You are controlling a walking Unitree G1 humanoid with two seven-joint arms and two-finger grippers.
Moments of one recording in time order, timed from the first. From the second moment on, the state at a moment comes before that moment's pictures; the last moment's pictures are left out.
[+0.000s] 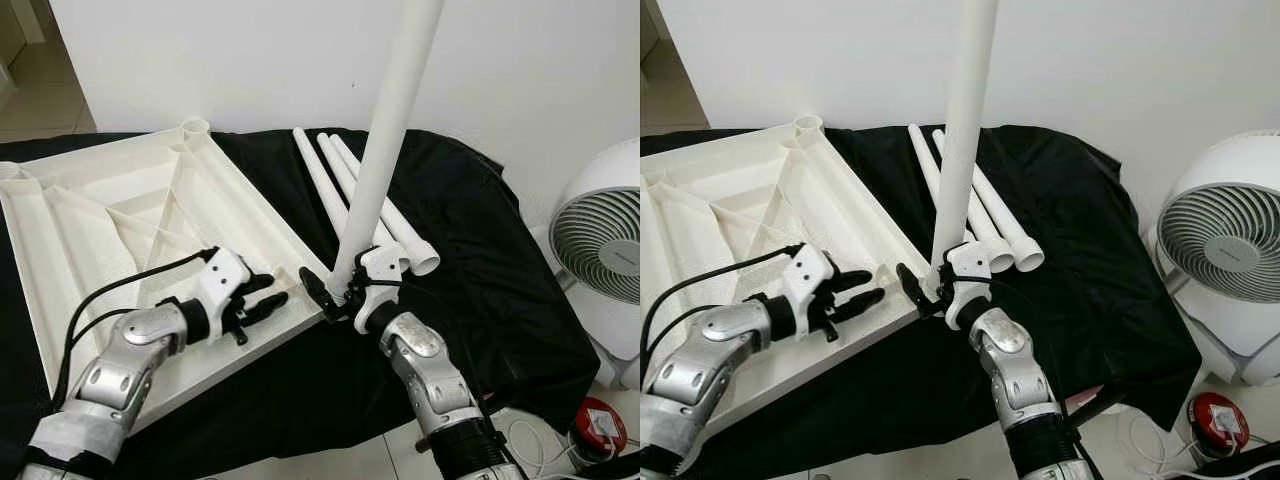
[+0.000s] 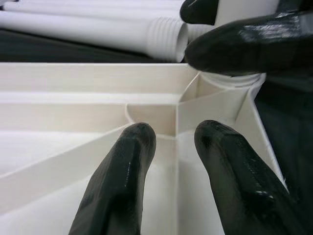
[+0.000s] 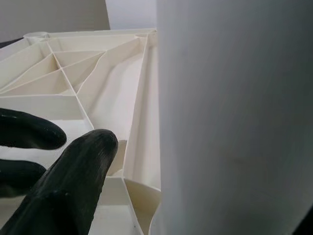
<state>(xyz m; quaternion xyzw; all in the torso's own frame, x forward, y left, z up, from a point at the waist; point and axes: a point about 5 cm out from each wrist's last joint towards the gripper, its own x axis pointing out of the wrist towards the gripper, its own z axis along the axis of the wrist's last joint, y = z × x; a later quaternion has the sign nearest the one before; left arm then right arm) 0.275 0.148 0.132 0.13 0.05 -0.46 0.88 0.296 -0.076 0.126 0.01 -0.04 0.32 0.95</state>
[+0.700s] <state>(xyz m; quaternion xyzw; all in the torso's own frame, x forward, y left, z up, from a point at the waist) 0.252 0.101 0.133 0.09 0.04 -0.54 0.84 0.316 -0.129 0.131 -0.08 -0.02 0.42 0.90</state>
